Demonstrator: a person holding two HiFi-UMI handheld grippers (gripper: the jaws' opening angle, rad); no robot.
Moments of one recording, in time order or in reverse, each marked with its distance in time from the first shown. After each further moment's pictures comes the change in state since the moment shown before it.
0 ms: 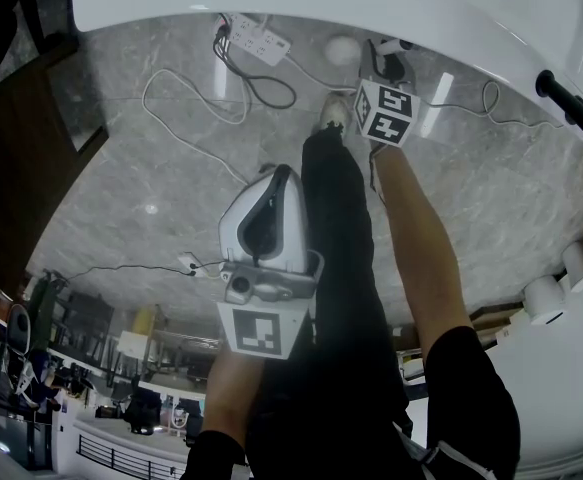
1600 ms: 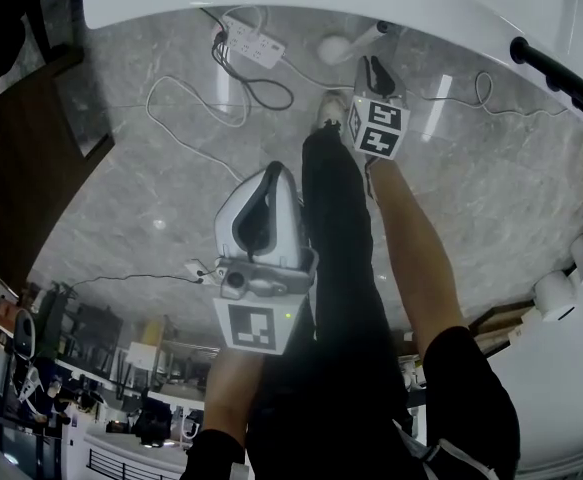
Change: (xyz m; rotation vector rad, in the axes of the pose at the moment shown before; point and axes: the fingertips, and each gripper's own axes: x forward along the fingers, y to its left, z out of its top) left arm -0.027 -0.018 0.021 0.012 -0.022 -0.037; right arm -0.054 -0.002 -0.018 0.003 0.008 -0.031
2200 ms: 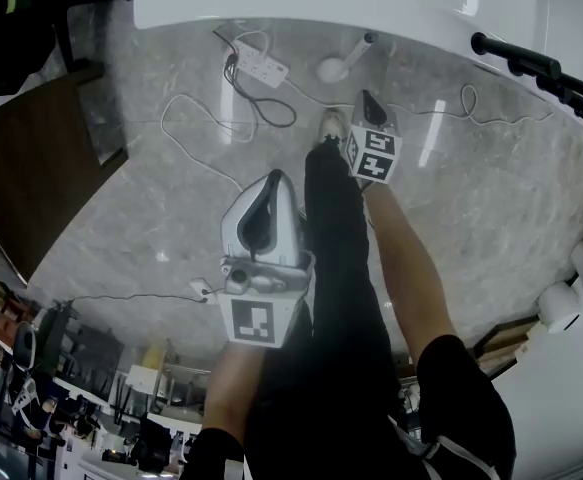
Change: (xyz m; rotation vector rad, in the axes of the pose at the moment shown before) left arm -0.054 -0.013 0.056 0.003 -0.051 -0.027; right arm -0.082 0.017 0.010 0.044 0.002 -0.006
